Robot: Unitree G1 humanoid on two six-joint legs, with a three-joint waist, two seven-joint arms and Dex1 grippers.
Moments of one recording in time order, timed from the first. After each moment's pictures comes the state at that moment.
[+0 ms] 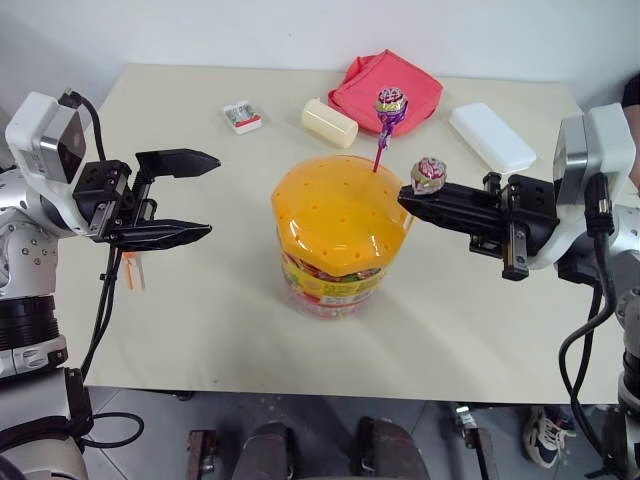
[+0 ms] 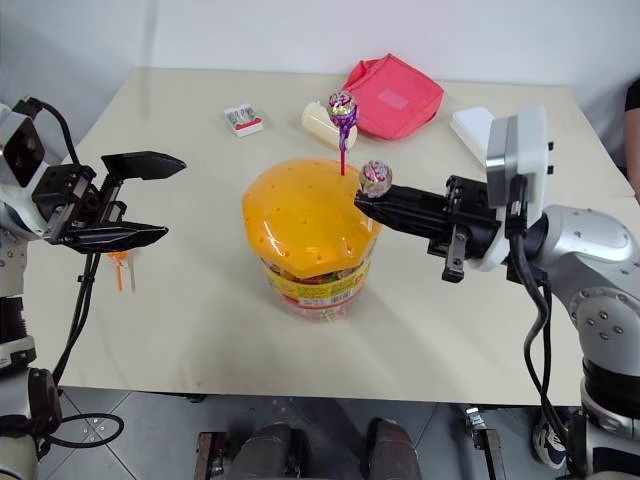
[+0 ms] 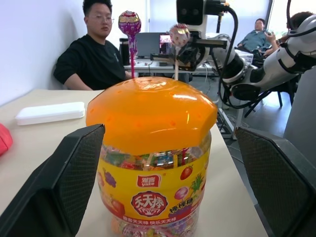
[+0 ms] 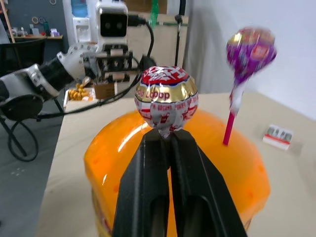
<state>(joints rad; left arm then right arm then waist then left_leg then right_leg) -0.73 0.82 0.29 0.12 -0.76 0.51 -1.50 -0.59 -0.80 -0.22 -0.49 1.03 0.66 0.82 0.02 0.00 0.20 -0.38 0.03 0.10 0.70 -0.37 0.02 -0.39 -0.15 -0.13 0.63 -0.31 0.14</state>
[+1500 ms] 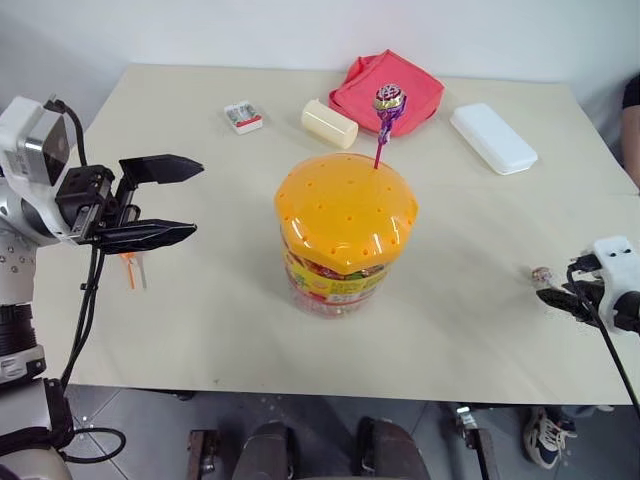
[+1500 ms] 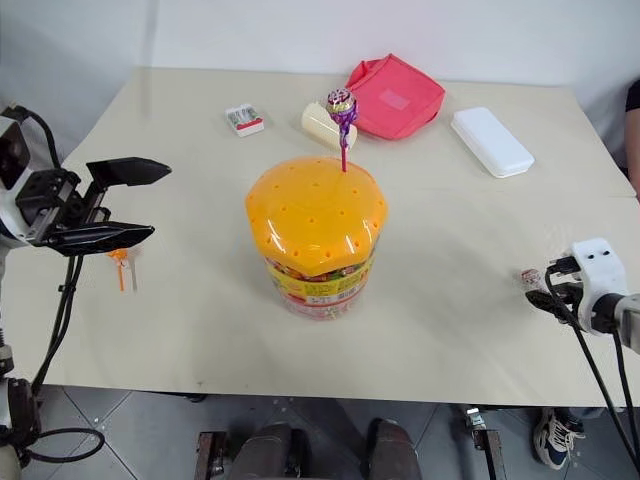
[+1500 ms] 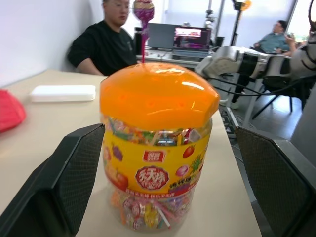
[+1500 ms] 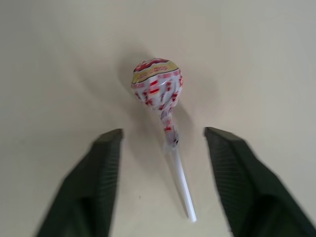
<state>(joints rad) -0.65 0.91 0.32 0.13 -0.79 0.56 -1.46 -0.13 -1.03 -0.34 0.03 0.46 0.87 0.62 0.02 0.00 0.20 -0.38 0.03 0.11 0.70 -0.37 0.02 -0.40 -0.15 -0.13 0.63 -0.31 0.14</state>
